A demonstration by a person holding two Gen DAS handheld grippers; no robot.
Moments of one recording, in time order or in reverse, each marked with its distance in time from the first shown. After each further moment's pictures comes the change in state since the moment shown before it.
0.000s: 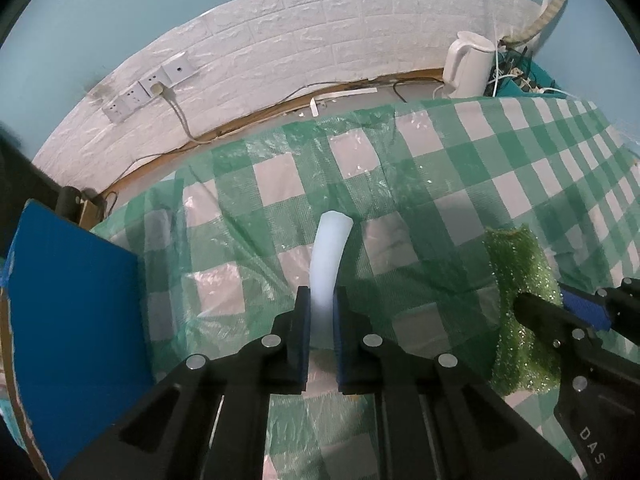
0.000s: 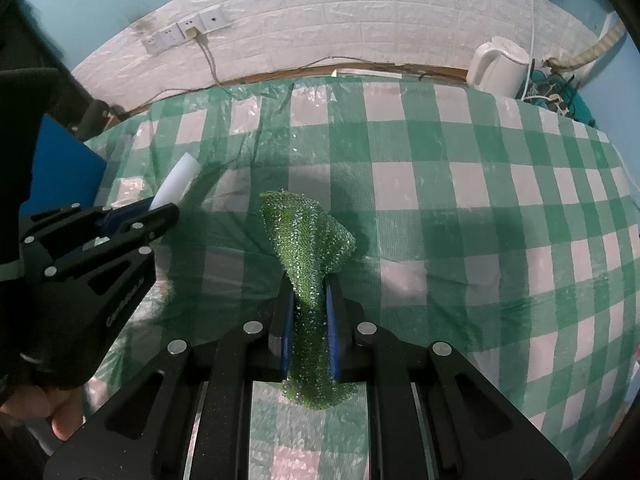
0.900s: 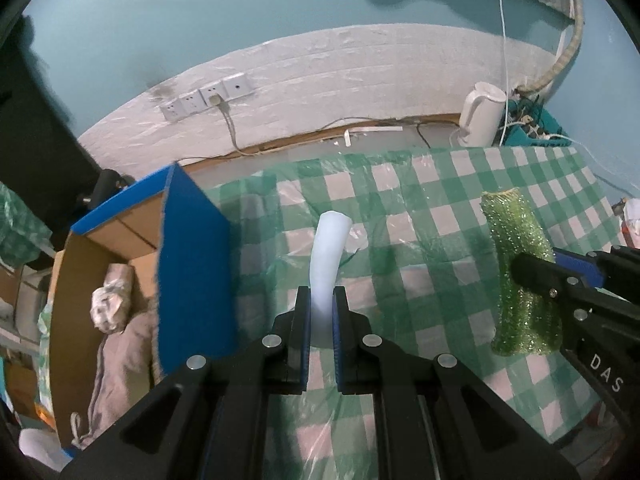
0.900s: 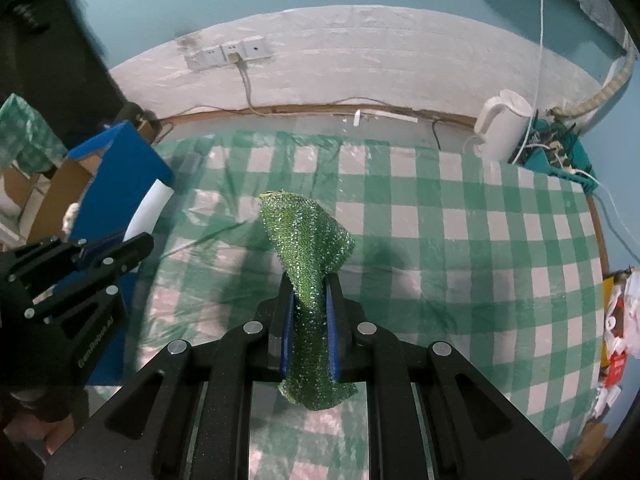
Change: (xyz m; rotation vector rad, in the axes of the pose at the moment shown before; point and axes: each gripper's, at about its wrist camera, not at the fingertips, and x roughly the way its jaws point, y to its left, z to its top) left arm -0.105 0.033 -0.046 -0.123 -0.106 0.047; right arm -0.086 0.040 -0.010 -0.107 -0.103 0.020
